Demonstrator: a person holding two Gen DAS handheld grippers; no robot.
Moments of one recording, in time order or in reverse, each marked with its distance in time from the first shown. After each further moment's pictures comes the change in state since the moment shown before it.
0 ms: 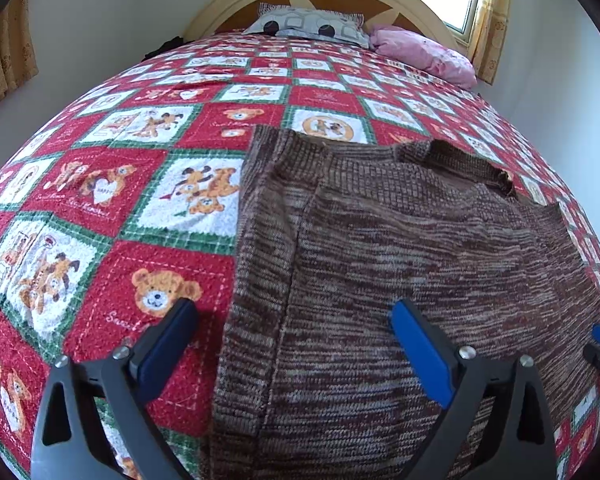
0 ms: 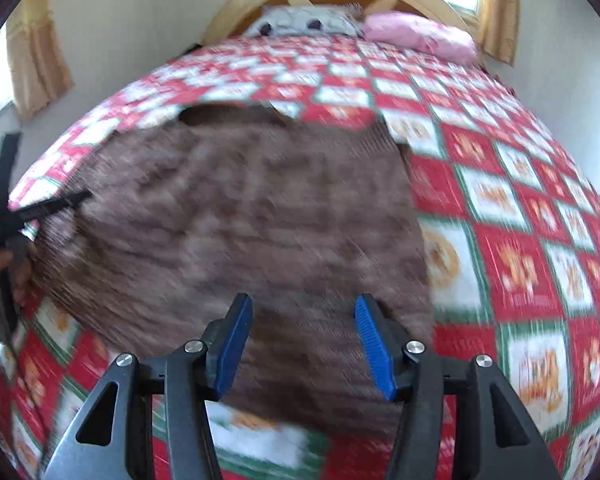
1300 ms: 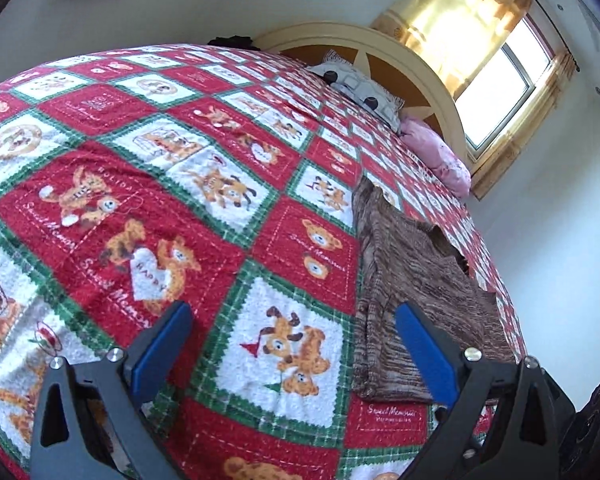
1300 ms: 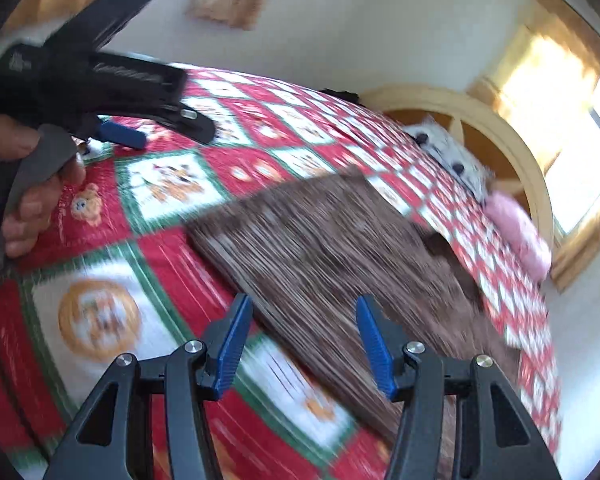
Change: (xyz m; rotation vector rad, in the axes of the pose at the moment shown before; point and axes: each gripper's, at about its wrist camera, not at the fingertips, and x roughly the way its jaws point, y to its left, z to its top) left arm -0.094 0.132 -0.081 -0.420 -0.158 -0.217; right arm -0.014 0.290 -0.024 -0.741 -0.263 -0.004
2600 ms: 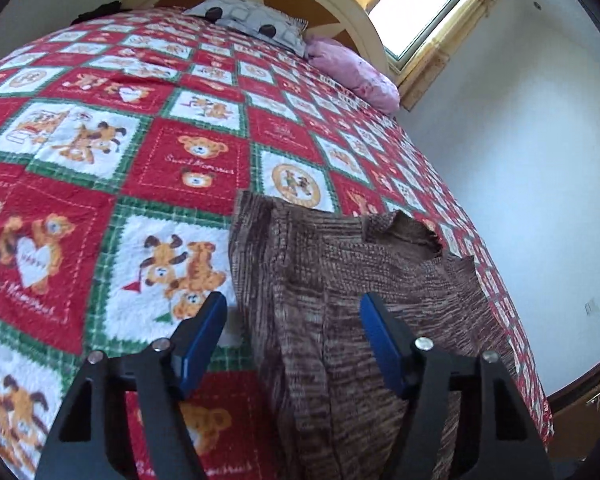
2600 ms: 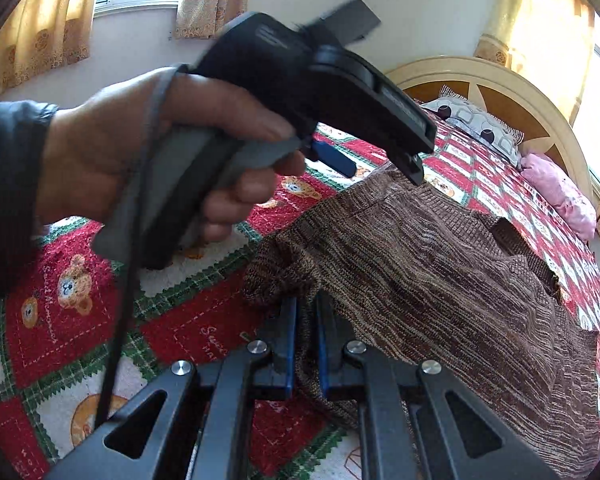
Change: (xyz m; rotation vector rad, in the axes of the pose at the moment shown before) left arm 0.152 -0.085 0.085 0.284 0.288 -0.247; right arm 0.055 -0.003 0.019 0.209 -0.003 0.154
